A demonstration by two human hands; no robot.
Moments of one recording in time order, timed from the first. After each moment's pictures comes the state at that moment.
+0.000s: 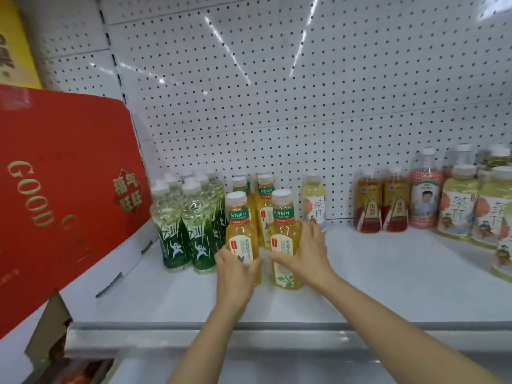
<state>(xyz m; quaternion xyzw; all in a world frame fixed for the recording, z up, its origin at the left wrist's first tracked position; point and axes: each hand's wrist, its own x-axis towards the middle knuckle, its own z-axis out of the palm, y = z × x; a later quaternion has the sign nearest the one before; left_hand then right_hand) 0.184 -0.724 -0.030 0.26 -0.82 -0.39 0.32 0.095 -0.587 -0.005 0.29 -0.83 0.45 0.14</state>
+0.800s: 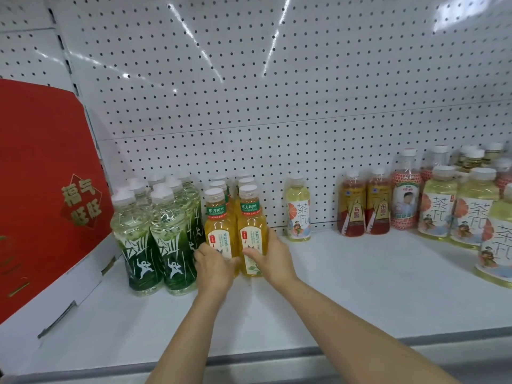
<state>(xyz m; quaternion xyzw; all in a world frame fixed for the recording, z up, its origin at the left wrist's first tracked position) 0.117 -0.766 -0.018 0.33 -0.83 -0.36 0.26 0.055 -0.650 -0.020 0.23 -0.82 0.52 0.08</state>
